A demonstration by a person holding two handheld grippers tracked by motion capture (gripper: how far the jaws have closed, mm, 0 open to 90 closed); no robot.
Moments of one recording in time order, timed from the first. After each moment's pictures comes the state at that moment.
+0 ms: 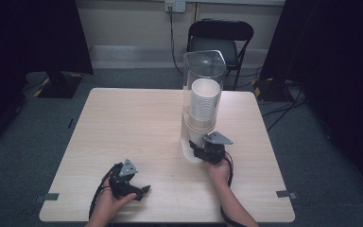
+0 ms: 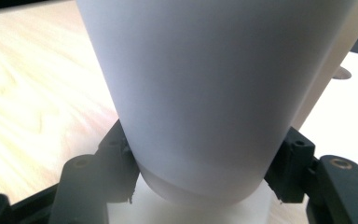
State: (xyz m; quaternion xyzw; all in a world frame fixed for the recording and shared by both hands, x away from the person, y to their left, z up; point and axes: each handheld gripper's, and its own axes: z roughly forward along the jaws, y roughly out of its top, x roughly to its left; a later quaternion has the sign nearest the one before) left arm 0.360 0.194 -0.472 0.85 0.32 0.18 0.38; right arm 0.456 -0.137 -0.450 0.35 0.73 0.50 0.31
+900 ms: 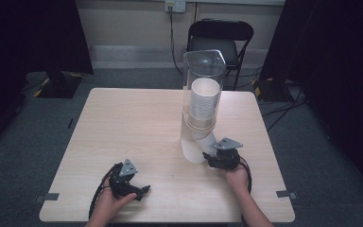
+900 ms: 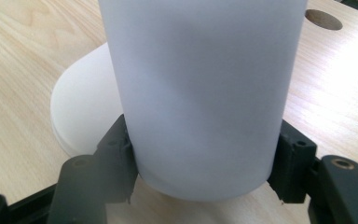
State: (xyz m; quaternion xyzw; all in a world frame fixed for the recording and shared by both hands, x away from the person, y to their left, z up) left arm 0.360 0.194 -0.472 0.85 0.32 0.18 0.38; right arm 0.438 -0.183 -0.451 0.32 0.81 0.40 0.30
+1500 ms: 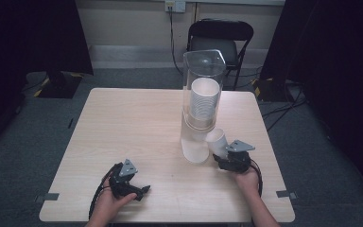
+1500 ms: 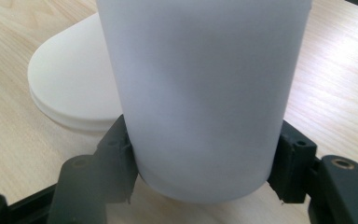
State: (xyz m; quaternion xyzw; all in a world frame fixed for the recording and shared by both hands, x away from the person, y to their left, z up) left arm 0.360 0.194 -0.473 0.85 0.32 0.18 0.38; right arm 0.427 -0.217 -0.450 0.33 0.80 0.40 0.30
